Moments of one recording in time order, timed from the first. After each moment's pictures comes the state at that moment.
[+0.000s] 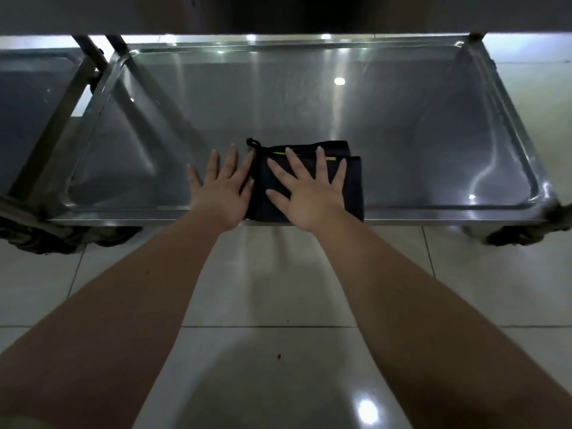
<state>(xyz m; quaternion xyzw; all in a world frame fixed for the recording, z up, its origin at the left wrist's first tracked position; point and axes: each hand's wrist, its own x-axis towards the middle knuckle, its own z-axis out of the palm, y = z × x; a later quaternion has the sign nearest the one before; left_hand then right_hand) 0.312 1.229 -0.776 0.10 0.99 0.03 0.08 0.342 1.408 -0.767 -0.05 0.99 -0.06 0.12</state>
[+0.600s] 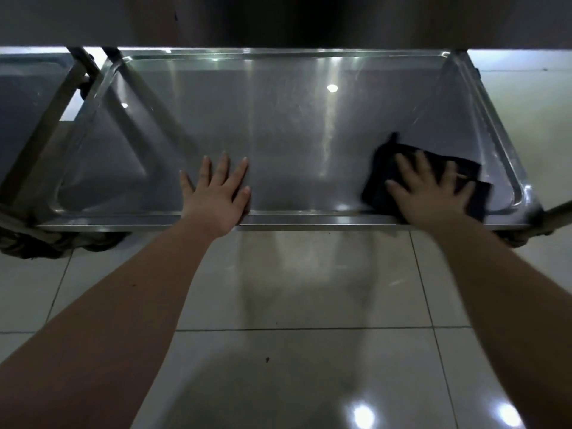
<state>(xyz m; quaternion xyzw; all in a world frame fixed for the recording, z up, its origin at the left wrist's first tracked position) 0.319 1.237 -0.775 0.10 0.99 0.02 0.07 0.376 1.606 -0.763 0.20 0.97 -0.08 0.12</state>
